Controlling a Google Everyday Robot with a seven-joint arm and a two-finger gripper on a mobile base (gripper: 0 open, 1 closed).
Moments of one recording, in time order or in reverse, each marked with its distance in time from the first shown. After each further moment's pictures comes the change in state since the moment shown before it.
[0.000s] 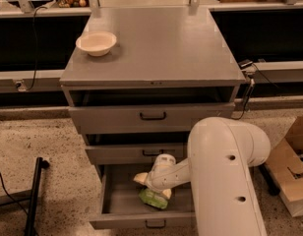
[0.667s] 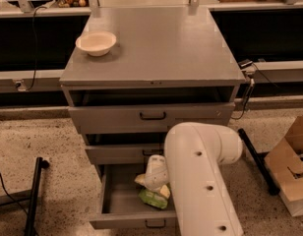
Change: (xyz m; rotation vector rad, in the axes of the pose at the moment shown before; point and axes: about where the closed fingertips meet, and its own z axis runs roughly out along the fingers) arm 0.013 0.007 0.057 -0.120 0.027 0.020
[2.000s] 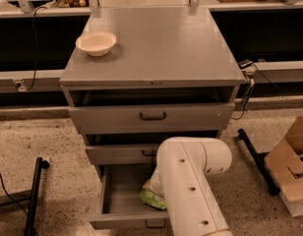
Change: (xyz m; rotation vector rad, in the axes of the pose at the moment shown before) arm 0.014 0.027 0.080 0.004 -0.032 -0.043
